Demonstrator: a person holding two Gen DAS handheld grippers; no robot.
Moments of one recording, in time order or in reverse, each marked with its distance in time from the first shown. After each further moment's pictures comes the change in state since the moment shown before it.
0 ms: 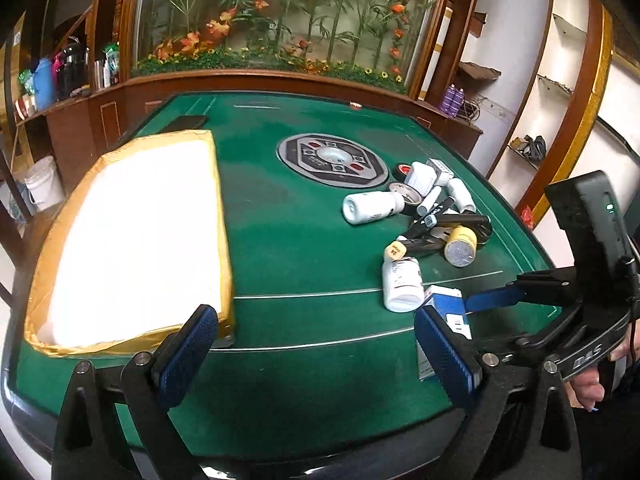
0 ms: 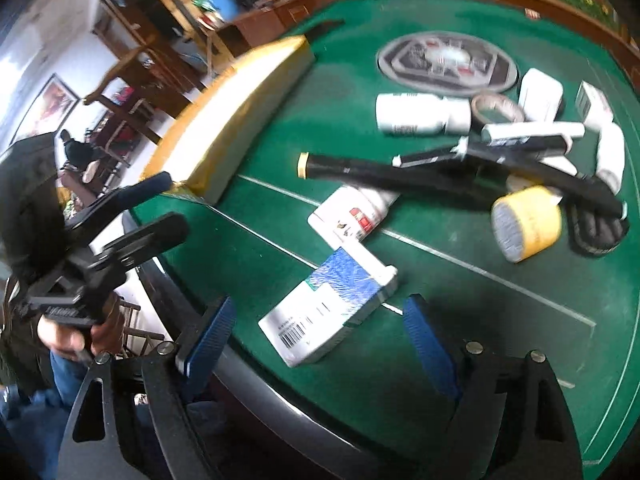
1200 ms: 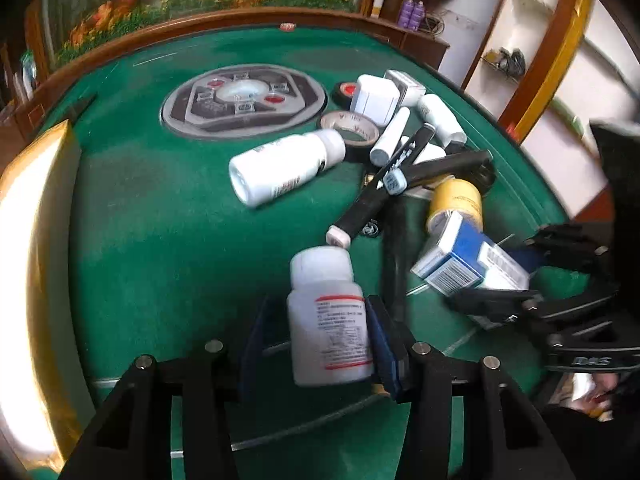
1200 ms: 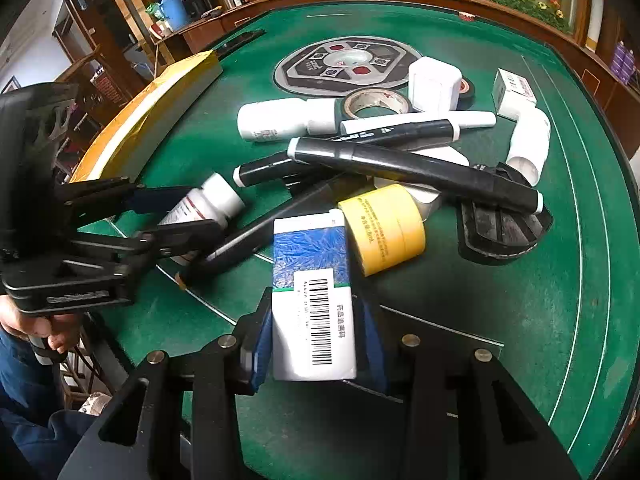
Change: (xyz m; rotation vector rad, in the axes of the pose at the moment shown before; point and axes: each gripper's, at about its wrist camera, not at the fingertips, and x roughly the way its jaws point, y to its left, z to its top) left arm 0.122 -0.078 0.031 0.212 0.263 -0.062; right arm -0.005 -0.072 -0.010 0.030 -0.077 -0.200
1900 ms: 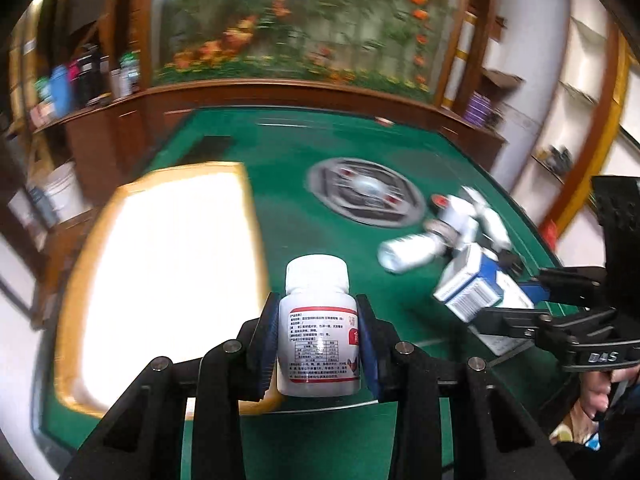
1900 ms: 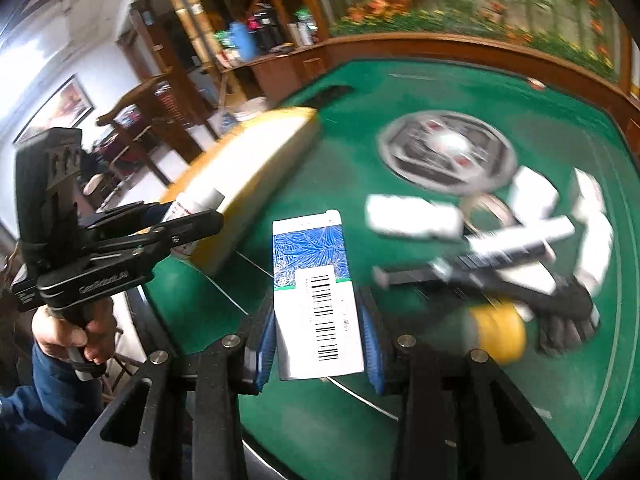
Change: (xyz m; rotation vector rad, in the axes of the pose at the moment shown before) left arm -0.122 0.100 -0.035 -0.269 -0.280 0.168; right arm -0.033 0.079 0.045 -0.133 -0.153 0.203
